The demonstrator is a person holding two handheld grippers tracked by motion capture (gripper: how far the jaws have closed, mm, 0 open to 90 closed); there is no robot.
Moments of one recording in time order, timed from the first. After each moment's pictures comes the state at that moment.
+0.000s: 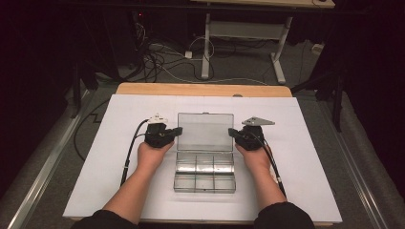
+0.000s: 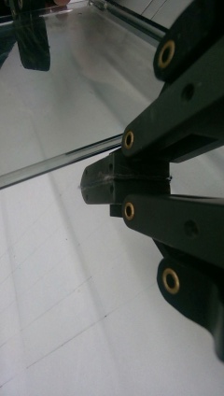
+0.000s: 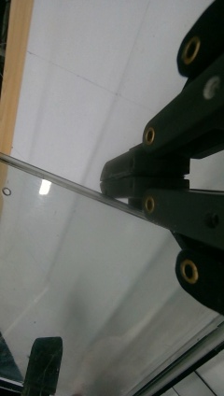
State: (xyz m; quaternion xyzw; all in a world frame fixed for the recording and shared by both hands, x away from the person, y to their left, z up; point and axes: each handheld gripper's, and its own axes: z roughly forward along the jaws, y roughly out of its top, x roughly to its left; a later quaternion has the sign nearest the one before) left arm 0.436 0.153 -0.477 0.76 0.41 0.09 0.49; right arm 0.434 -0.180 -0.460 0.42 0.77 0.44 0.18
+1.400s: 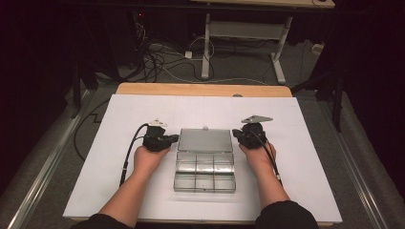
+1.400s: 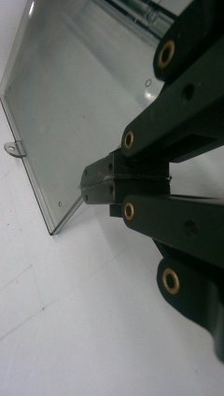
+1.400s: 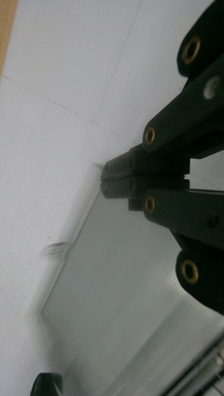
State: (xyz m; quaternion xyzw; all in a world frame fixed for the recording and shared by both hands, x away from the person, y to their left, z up) left arm 0.432 0.161 -0.492 0.79 0.44 0.06 0.43; right arm 0.437 -0.182 -0.451 0.44 0.79 0.37 0.20
